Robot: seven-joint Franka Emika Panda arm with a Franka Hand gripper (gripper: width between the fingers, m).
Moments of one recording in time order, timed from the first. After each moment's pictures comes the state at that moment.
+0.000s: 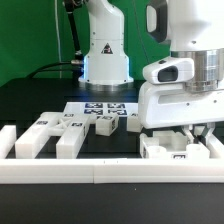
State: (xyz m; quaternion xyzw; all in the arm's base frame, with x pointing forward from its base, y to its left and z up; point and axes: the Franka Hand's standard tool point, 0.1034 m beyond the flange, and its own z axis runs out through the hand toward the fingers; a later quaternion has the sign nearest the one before) arm 0.588 0.127 0.021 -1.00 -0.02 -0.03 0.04
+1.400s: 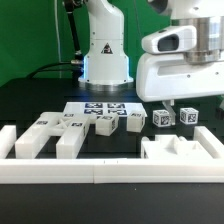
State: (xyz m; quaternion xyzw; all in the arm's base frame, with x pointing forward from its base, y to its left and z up) arm 0.579 0.116 0.070 -1.00 -0.03 -0.02 0.04
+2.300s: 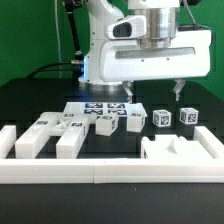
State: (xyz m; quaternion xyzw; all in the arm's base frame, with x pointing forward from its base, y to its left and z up) arm 0.507 0.060 0.078 -1.00 -0.01 -0.01 0.03
